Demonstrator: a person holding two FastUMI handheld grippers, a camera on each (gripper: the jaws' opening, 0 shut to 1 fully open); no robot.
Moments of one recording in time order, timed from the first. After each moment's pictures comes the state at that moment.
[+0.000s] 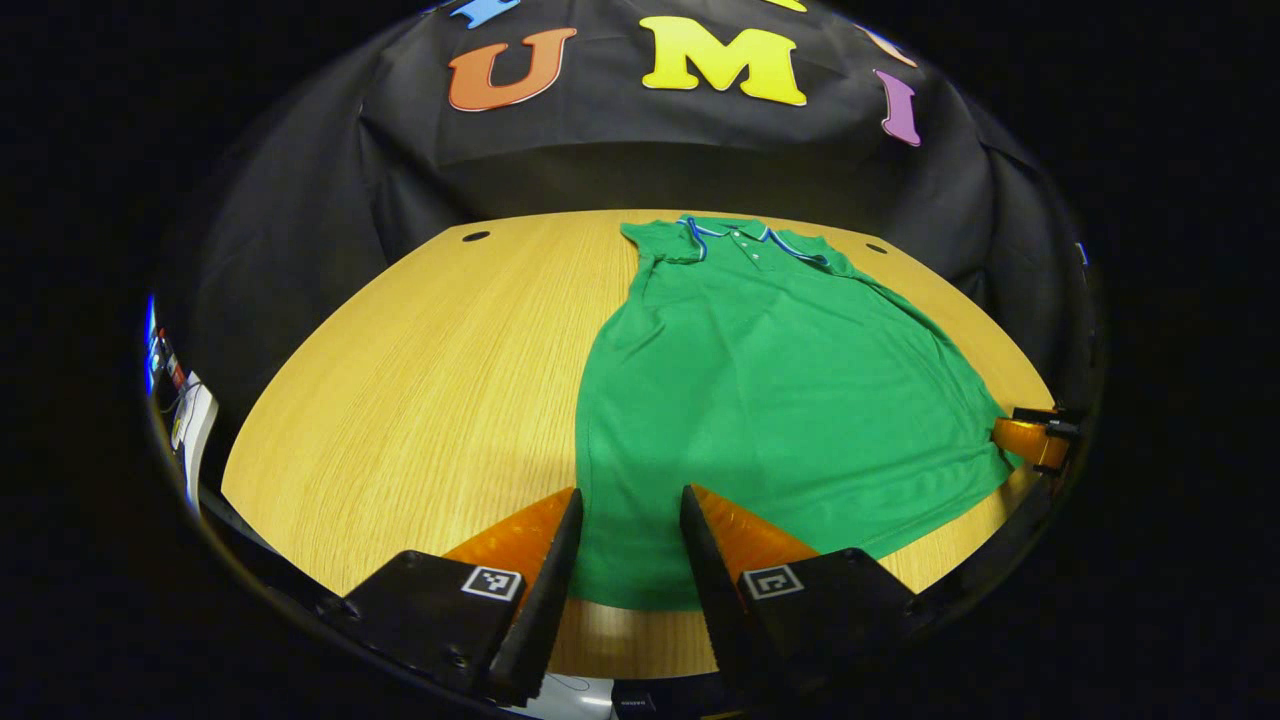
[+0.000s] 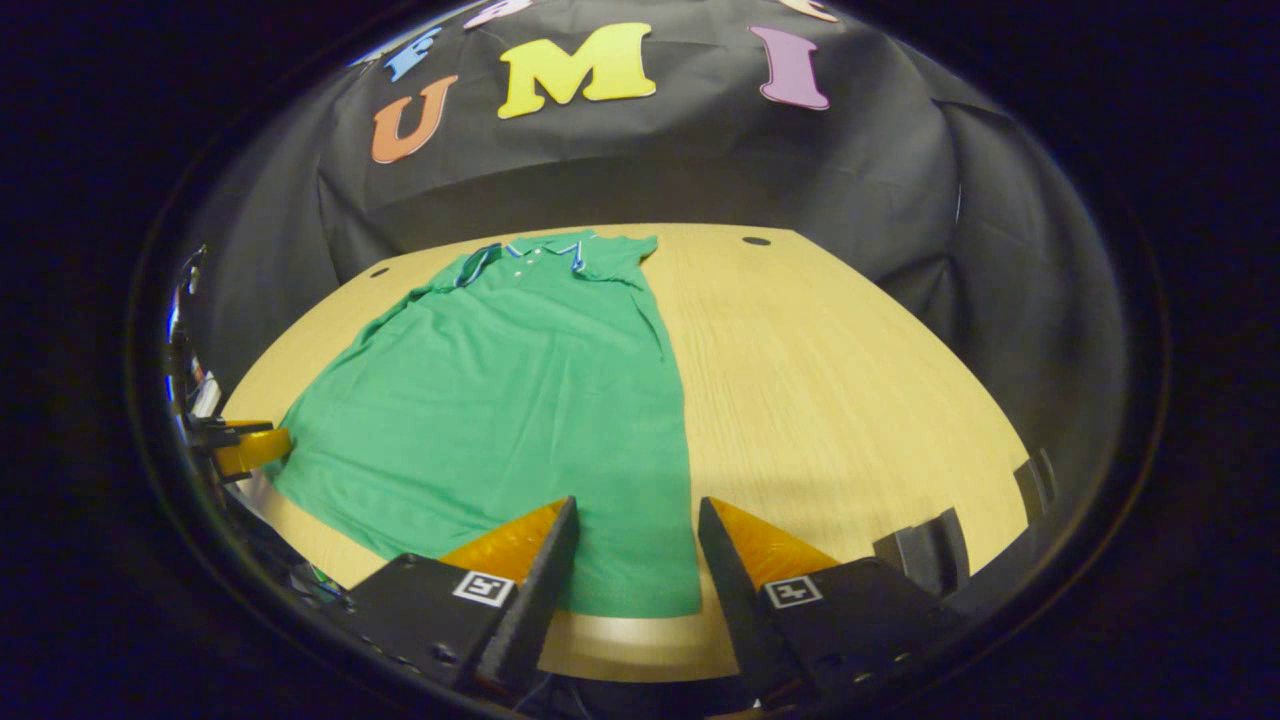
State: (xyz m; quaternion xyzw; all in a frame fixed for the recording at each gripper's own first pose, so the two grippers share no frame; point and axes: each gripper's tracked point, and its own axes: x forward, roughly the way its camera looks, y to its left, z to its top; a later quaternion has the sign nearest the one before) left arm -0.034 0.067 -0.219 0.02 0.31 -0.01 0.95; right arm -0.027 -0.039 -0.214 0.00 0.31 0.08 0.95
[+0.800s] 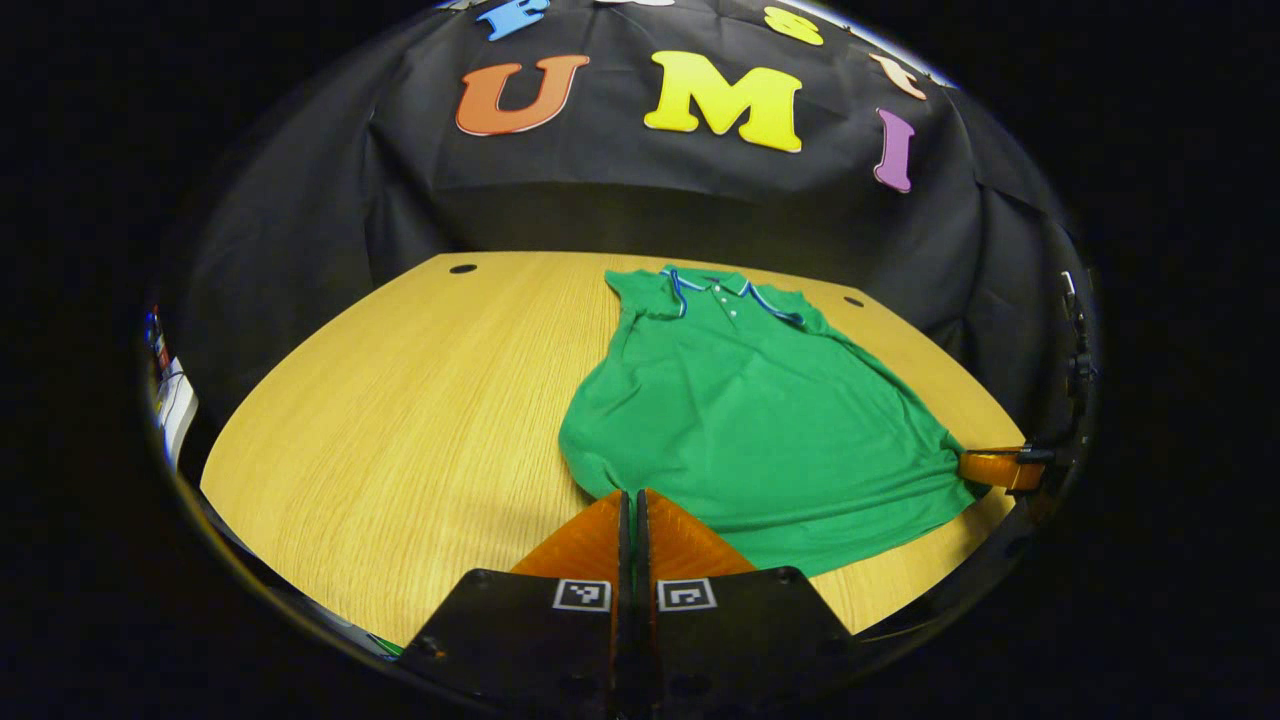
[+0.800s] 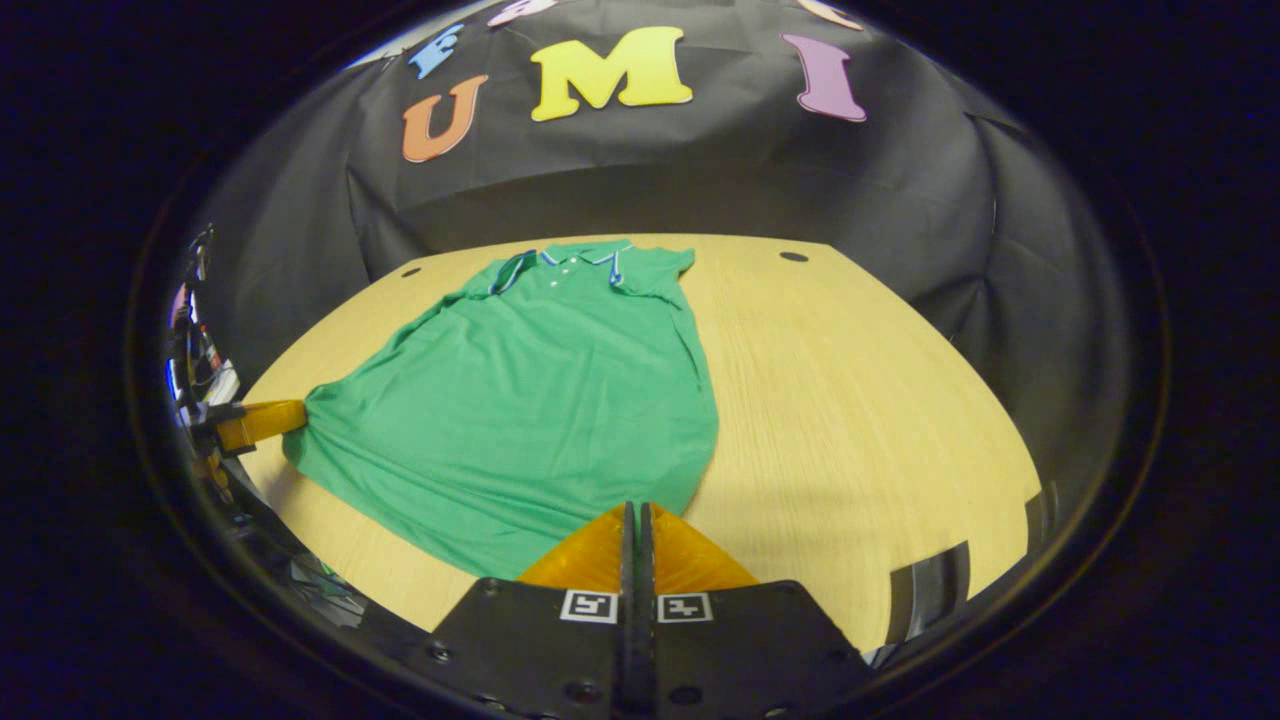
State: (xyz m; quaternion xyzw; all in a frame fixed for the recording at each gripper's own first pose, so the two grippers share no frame) left arm -0.015 0.053 -0.173 -0.03 0.23 -0.03 0.97; right arm -0.018 -0.018 -0.188 -0.01 0.29 0.13 0.95
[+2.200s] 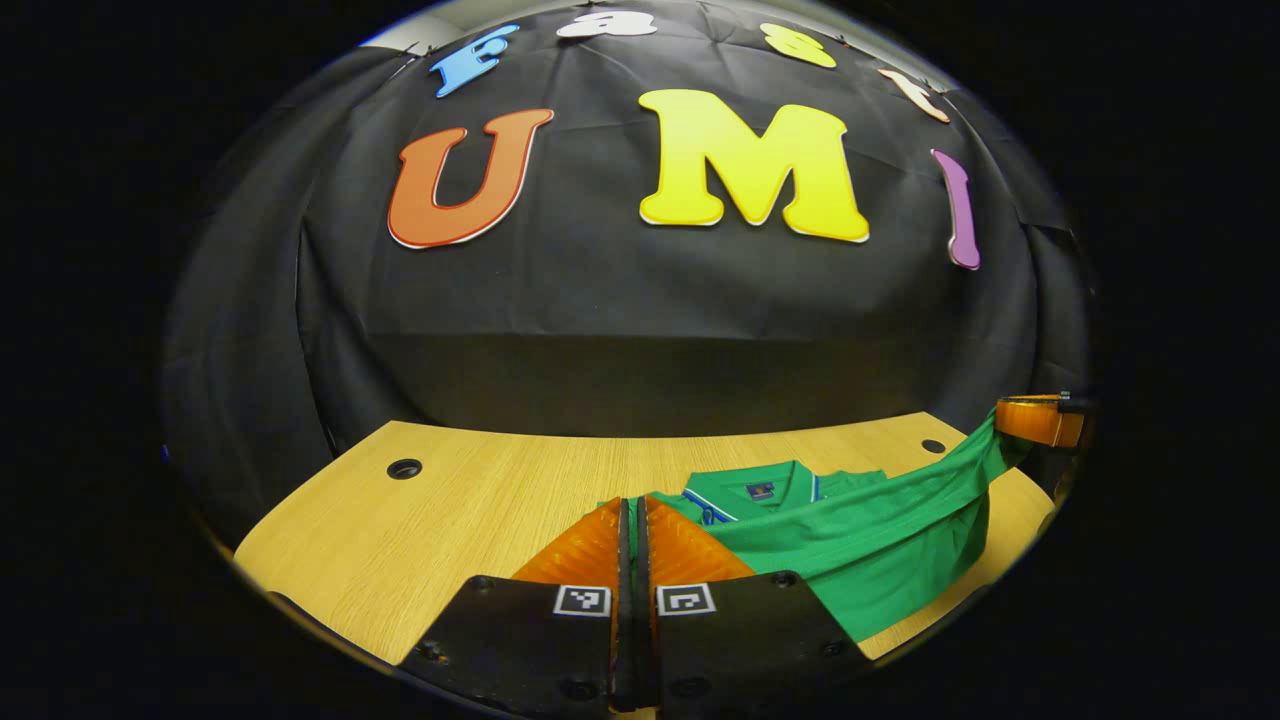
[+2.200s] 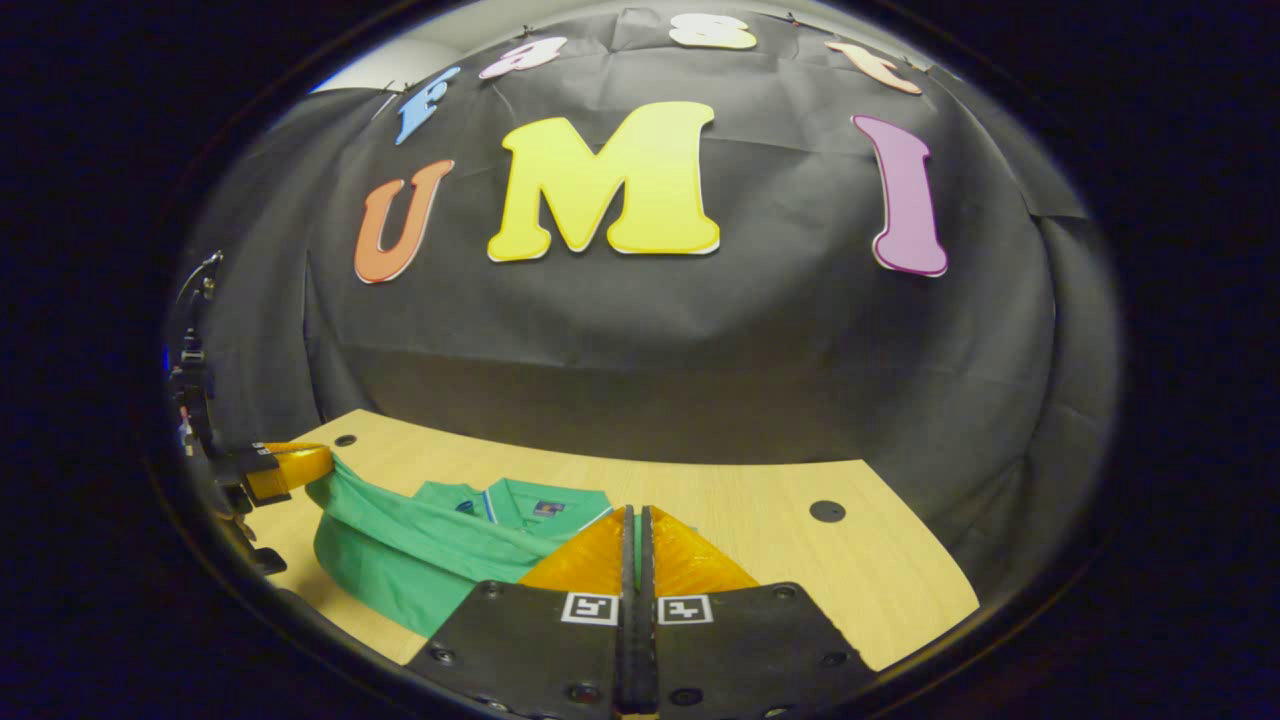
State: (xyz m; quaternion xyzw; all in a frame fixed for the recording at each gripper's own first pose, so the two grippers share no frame) left arm 0.307 0.056 -0.057 0.01 0.09 0.00 1.00; right arm 0.293 0.061 -0.003 -0.01 0.08 0.12 0.99
